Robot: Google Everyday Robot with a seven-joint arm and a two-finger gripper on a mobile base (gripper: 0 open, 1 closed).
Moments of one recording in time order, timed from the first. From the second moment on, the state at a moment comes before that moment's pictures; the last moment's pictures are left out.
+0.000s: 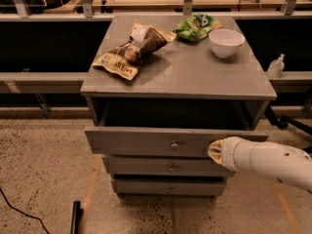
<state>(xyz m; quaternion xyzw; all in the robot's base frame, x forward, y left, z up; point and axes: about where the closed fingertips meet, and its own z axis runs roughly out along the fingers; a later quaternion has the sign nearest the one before) 0.546 -0.207 0.634 -0.66 0.65 -0.13 0.36</state>
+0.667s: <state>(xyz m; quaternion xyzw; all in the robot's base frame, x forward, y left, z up) 0.574 -0.216 0.632 -0.66 0.64 -0.16 0.36</state>
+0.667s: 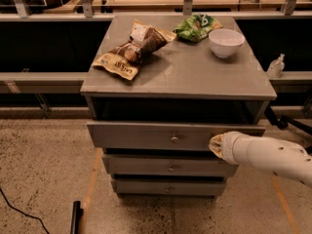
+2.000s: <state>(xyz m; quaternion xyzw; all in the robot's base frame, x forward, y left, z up) 0.566 -0.222 0.663 -0.63 0.66 -0.14 0.39</state>
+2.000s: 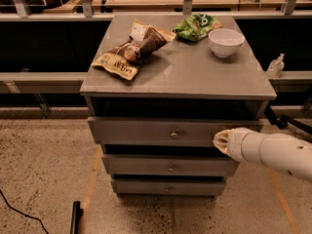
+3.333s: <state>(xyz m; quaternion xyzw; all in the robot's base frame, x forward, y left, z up) 0.560 -0.187 0.892 -0.65 0.56 -0.18 0.47</state>
